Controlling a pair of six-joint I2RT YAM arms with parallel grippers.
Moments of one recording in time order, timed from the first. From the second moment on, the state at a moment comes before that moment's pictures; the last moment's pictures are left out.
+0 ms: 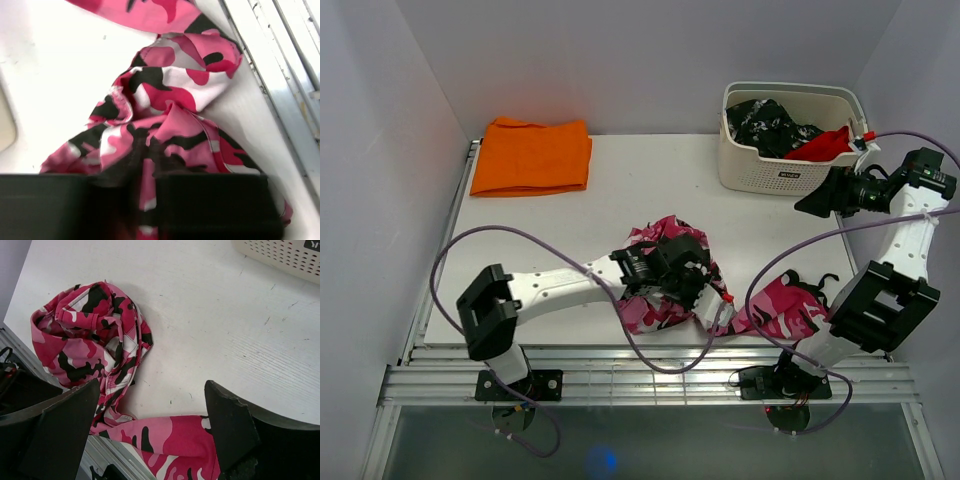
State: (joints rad) left arm -1.16 1.74 1.34 -0.47 0.26 0.98; right arm -0.51 1.56 1.56 -1.20 -1.05 -0.63
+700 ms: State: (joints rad) left arm -1.32 2.00 1.38 -0.29 0.14 1.04; right arm -0.52 1.69 1.74 -1.28 -1.09 -0.62
